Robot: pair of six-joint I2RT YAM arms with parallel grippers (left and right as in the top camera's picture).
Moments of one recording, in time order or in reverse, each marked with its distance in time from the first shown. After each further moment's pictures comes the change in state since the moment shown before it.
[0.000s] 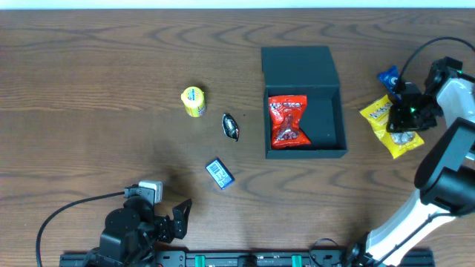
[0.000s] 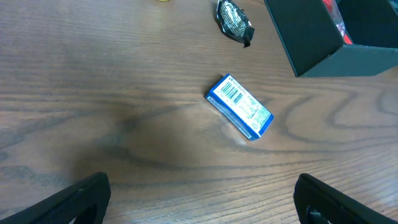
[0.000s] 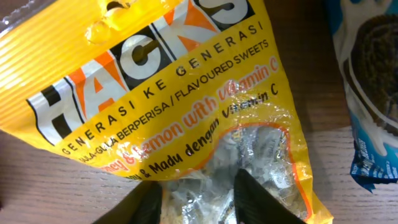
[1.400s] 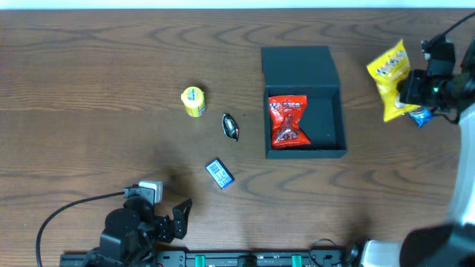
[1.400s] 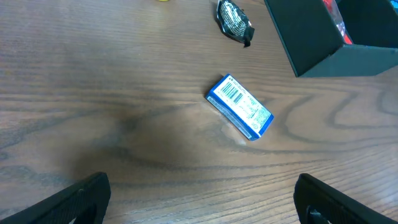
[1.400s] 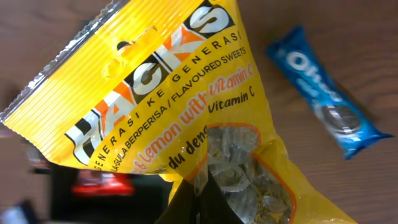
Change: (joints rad) left arm 0.000 0.000 0.000 0.000 0.000 0.000; right arm 0.087 -0.523 0.047 -0.071 -0.314 0.369
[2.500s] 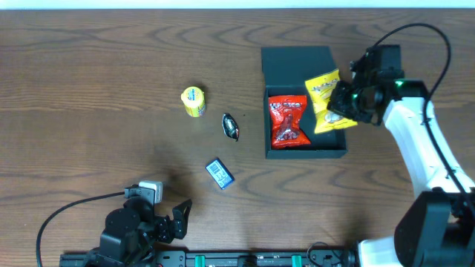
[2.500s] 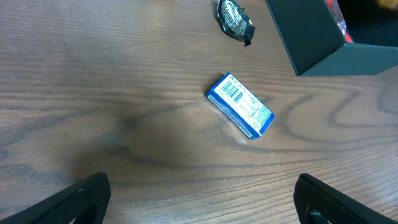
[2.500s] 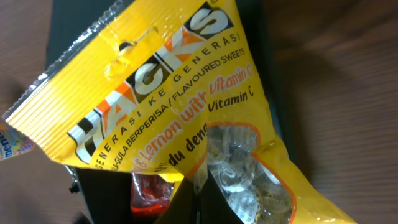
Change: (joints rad) left arm 0.000 0.000 0.000 -0.004 0.000 0.000; right arm 0.356 0.093 -0.305 0.278 0.120 0.517
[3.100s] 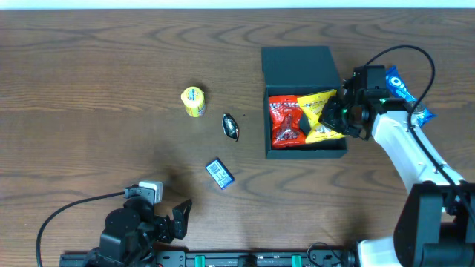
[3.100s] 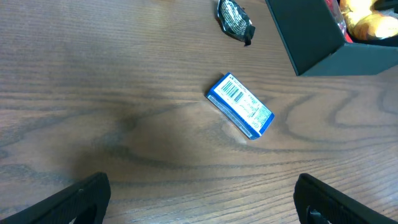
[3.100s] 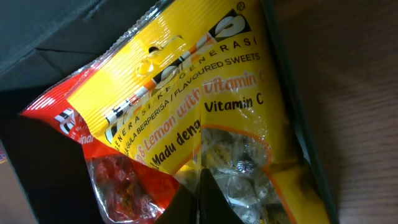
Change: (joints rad) left arm 0.000 0.000 0.000 0.000 0.000 0.000; right arm 0.013 0.001 -0.184 0.171 0.000 0.090
